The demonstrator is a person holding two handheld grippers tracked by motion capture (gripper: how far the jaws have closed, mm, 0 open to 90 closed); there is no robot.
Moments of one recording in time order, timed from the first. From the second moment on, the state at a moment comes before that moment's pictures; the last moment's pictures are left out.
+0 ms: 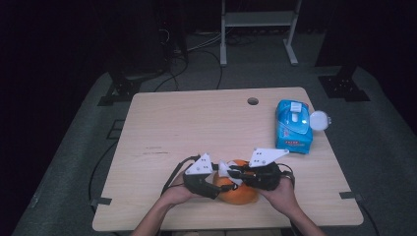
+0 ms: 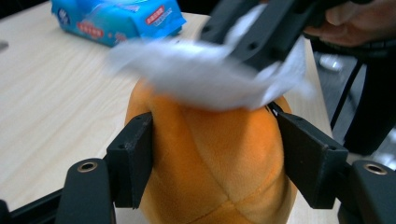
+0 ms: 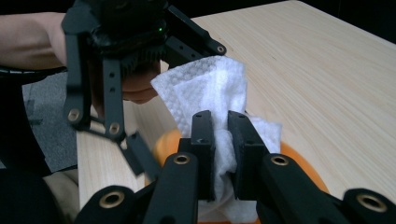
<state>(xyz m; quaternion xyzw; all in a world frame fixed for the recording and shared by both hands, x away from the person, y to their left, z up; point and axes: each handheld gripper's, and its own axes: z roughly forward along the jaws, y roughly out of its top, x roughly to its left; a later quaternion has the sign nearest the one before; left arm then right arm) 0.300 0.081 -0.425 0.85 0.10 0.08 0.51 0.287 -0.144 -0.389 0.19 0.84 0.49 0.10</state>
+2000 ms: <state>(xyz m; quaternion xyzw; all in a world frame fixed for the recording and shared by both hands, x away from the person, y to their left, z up) 0.303 0.076 -0.424 0.81 0.12 0.10 0.57 0.287 -0.155 -0.379 0.20 0.83 0.50 0.10</state>
